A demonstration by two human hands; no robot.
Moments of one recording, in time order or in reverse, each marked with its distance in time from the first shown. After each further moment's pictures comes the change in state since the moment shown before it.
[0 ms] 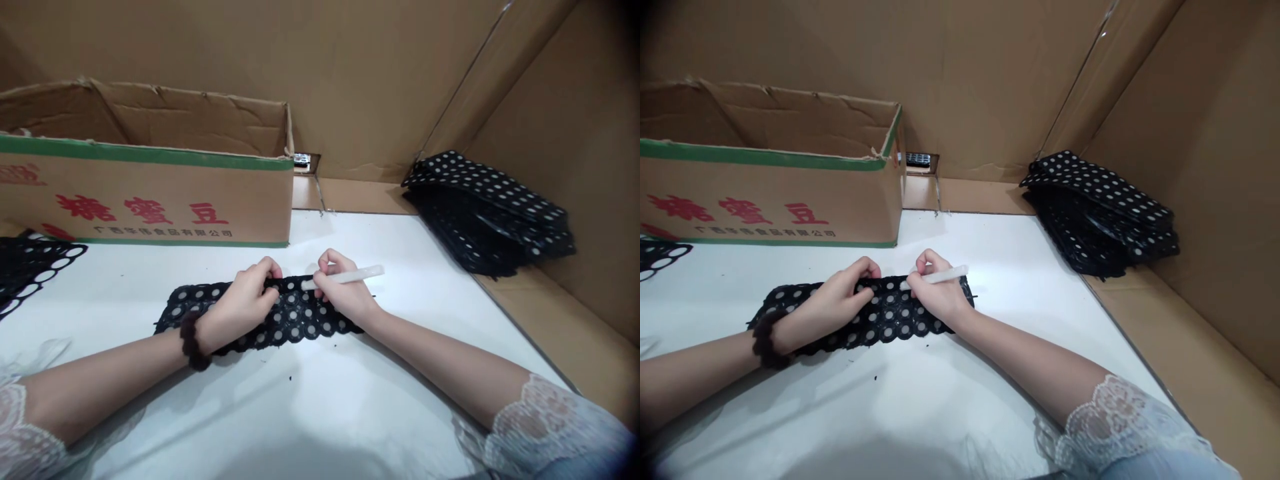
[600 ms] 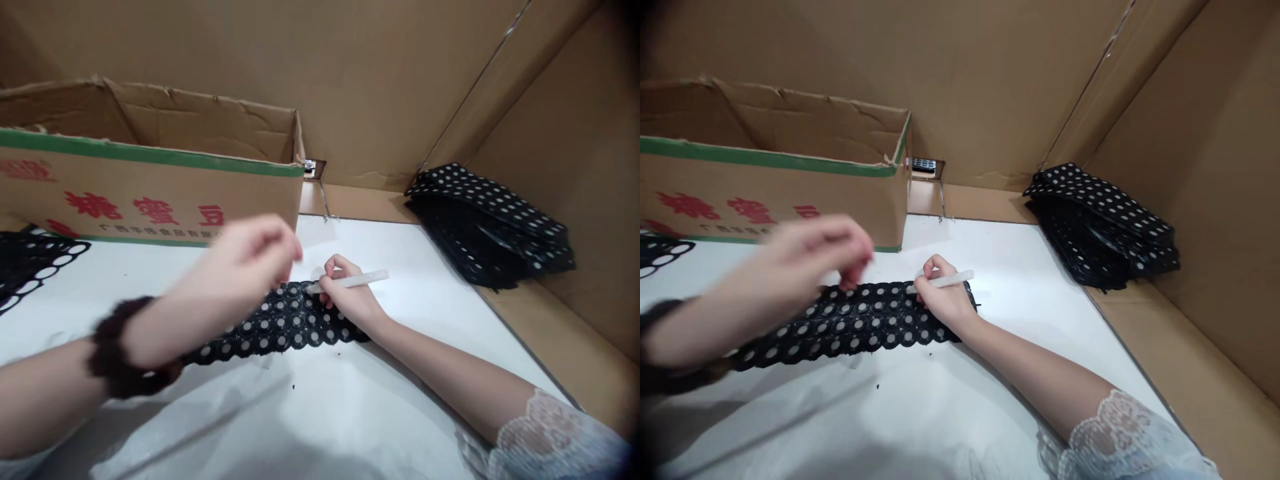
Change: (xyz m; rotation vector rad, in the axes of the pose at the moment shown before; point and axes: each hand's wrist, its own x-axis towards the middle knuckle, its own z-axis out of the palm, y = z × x) left_hand -0.008 0.048 -0.058 -0.008 0.114 0.107; right_hand 0.003 -0.003 0.001 -0.009 0.022 0.066
